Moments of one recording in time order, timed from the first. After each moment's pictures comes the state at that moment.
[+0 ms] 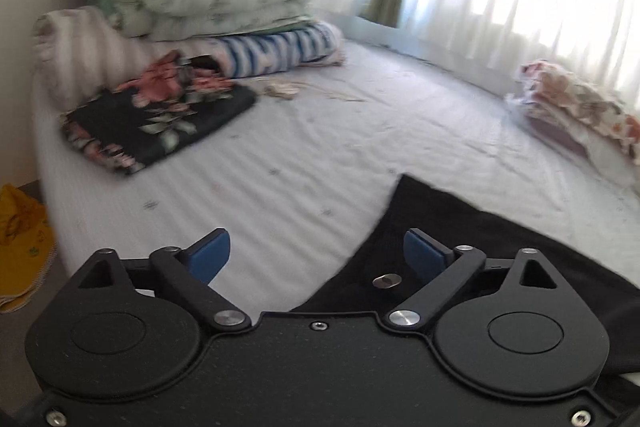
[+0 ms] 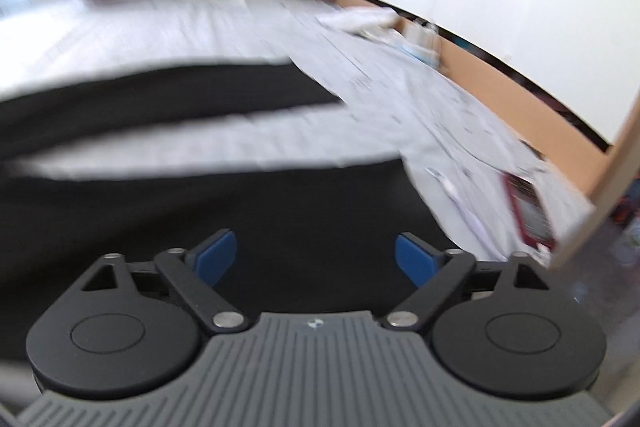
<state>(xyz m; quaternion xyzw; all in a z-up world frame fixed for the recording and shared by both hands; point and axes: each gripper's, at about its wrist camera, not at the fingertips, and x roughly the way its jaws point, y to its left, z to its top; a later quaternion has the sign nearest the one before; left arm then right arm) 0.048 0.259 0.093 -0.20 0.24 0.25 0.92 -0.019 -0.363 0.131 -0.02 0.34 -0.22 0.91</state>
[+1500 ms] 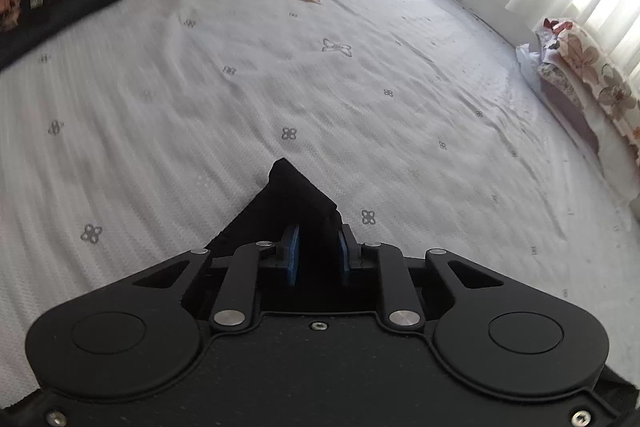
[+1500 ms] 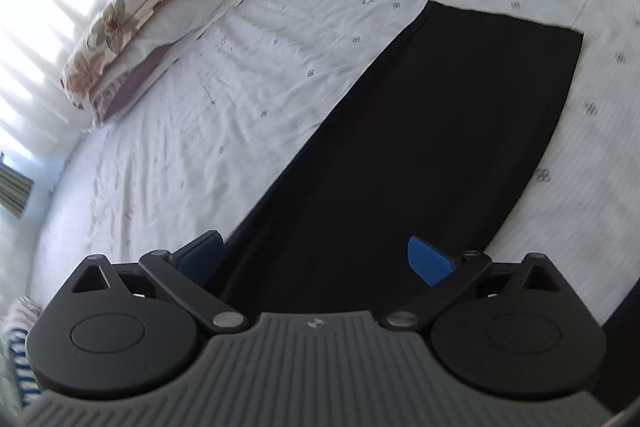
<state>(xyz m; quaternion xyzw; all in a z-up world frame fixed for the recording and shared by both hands) 0.288 0.288 0.030 -0.33 0.35 0.22 0.85 0.304 -0.383 0.080 0.37 0.37 -0.14 0.84</state>
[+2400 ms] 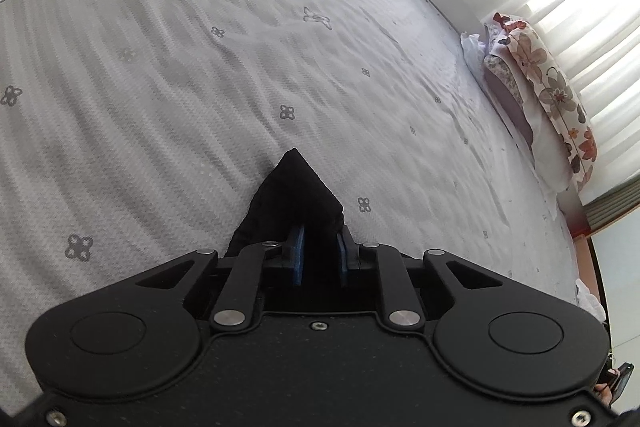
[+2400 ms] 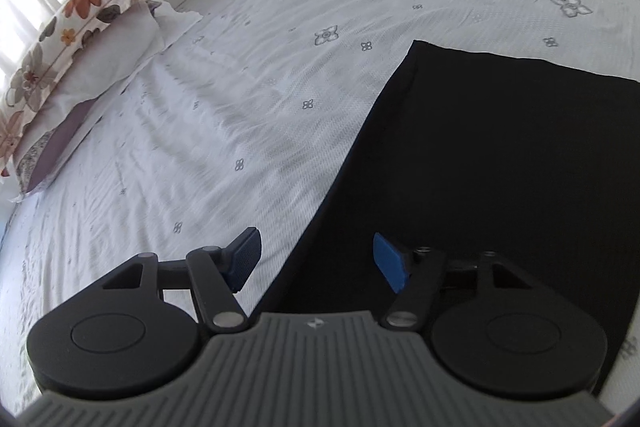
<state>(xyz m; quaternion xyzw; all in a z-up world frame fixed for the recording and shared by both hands) 0.283 0.337 0.000 -0.39 0.35 0.10 0.85 0.440 -0.450 0.012 0.34 0.34 -0.25 0.84</state>
